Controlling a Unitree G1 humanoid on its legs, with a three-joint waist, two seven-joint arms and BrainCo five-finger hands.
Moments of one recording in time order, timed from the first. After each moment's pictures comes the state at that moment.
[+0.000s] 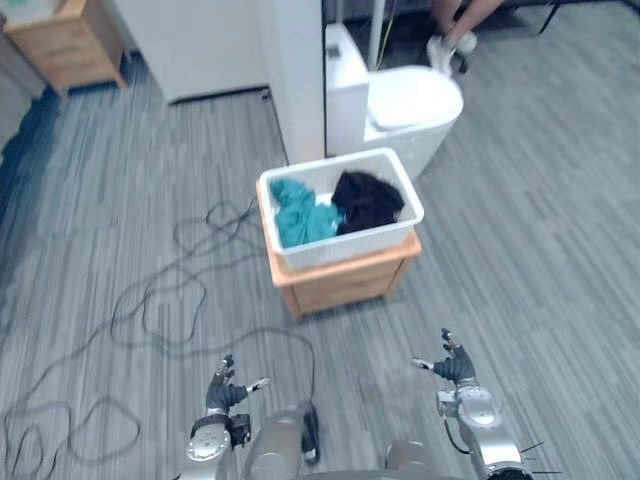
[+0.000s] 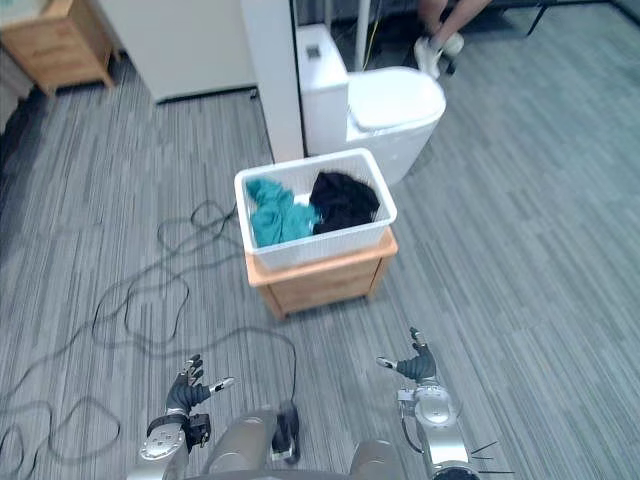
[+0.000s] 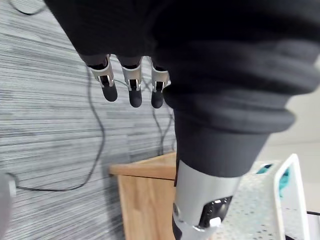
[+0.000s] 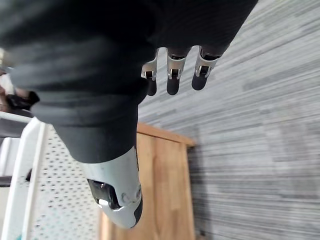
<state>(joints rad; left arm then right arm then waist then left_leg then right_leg) 0.22 0.10 0.07 0.43 -0.04 -0.01 0.12 0.10 -0.12 0.01 0.45 -0.09 -0.02 -0.12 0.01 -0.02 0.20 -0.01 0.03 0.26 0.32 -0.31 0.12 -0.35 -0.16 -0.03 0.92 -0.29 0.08</state>
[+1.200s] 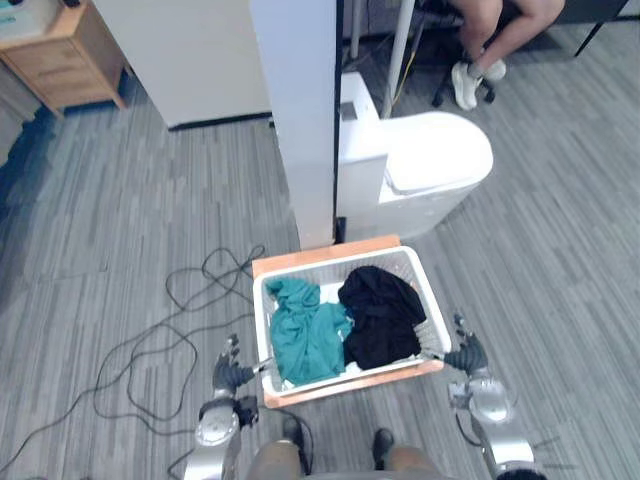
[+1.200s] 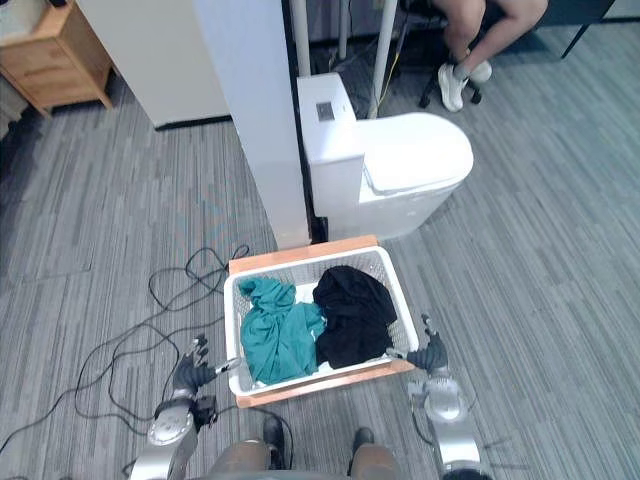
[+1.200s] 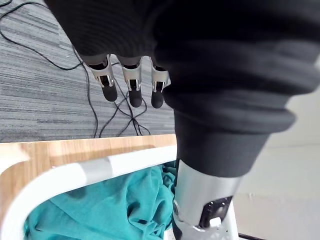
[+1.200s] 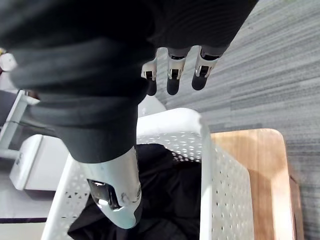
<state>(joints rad) -0.02 0.09 0.00 0.46 -0.03 -0.02 0.21 -0.16 -0.25 0.01 0.47 -0.13 0.00 -0.19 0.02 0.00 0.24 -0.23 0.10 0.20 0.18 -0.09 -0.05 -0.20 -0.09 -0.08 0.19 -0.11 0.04</state>
